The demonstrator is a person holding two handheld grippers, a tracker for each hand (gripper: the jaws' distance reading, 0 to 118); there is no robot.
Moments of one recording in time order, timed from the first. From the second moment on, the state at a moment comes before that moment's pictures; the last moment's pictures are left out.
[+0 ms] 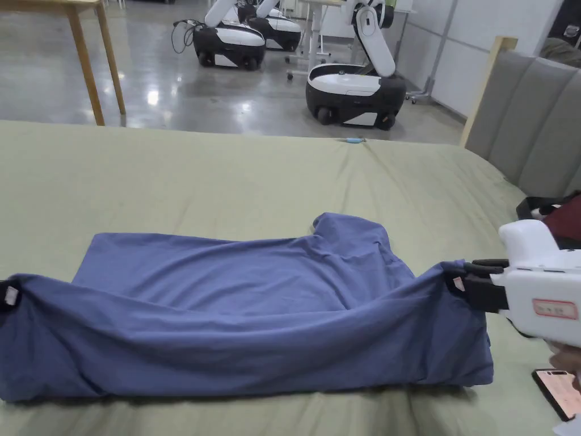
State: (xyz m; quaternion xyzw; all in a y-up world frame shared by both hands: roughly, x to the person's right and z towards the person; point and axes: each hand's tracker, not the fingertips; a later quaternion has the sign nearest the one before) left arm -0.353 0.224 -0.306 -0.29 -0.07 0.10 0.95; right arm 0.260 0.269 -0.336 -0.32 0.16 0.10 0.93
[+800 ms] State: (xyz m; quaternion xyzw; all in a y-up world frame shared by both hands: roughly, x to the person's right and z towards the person) left arm -0.357 0.219 -0.242 -0.29 -0.08 0.07 0.95; right arm 0.301 0.259 -0.272 -0.25 0.12 0.02 0.96
